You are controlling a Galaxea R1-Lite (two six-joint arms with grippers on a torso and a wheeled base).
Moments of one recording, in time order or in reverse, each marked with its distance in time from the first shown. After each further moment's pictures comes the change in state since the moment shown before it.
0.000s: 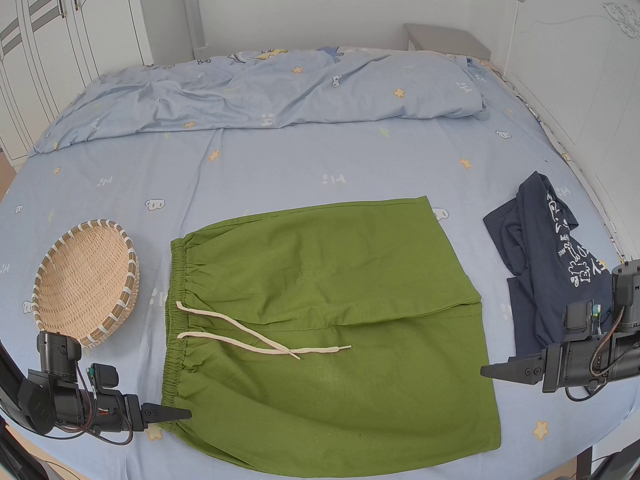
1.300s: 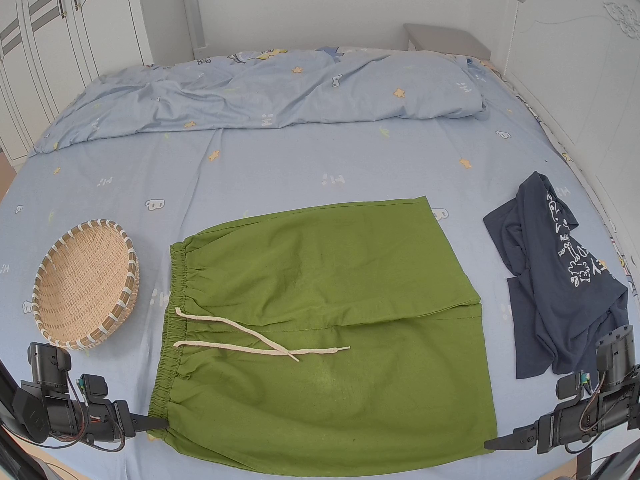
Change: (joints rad) left arm 0.082 -0.022 0.076 -0.020 -0.005 -0.070; right arm -0.058 0.039 0.280 -0.012 0.027 -0.038
